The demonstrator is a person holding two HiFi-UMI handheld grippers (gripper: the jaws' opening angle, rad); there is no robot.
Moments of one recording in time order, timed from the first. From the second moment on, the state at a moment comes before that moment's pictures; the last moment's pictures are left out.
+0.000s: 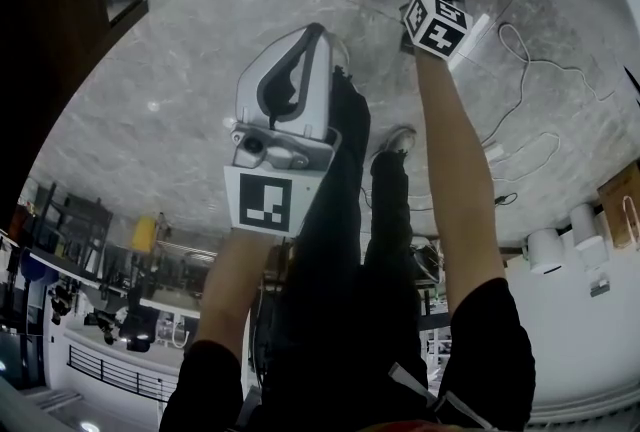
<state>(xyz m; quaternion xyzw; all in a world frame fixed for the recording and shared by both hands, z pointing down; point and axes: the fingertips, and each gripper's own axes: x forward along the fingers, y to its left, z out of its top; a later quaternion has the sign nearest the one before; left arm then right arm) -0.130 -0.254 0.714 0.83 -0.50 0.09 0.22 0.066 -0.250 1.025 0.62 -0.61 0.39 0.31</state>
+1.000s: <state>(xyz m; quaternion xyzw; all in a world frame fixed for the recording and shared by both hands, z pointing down) -0.141 -0.262 0.717 0.82 -0.51 0.09 0.22 0.073 -0.260 1.030 0.63 -0.59 0.41 0.30</state>
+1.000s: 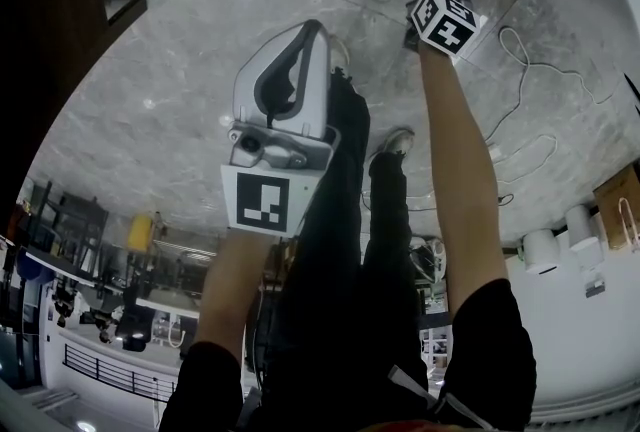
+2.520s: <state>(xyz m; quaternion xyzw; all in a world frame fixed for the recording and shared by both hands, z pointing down) -0.135 -0.251 0.646 0.82 -0.52 0.06 0.21 0.076 -0.218 0.956 0.64 -0.58 0.41 0.29</state>
